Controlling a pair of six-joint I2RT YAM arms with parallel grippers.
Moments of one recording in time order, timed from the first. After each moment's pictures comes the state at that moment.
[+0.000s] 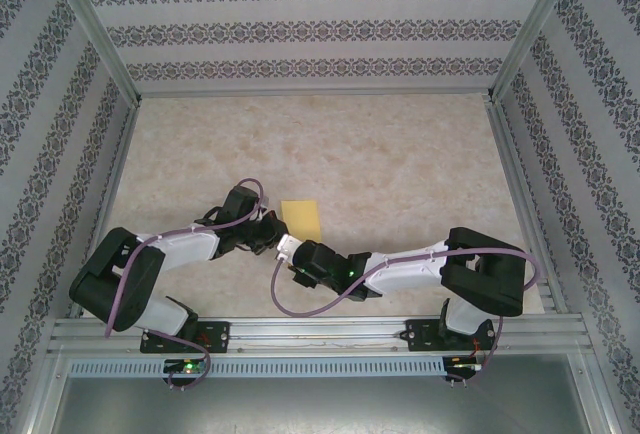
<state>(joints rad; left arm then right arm) -0.46 1.45 0.52 0.07 0.48 -1.04 1.23 1.62 0.70 0.14 0.31 -0.02</state>
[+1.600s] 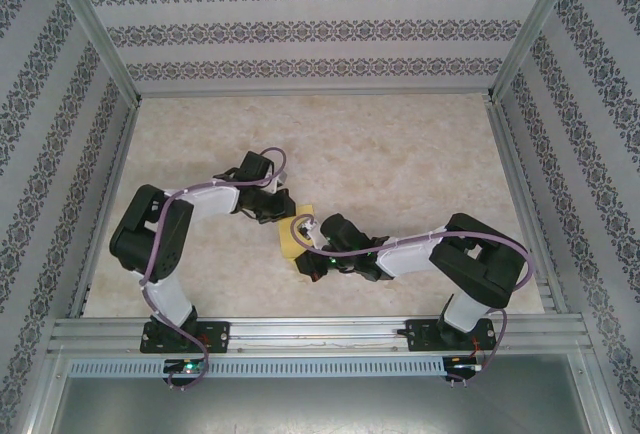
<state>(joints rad) -0.38 1.79 0.97 -0.28 0.54 -0.58 0.95 1.65 0.58 0.39 -0.38 0.50</state>
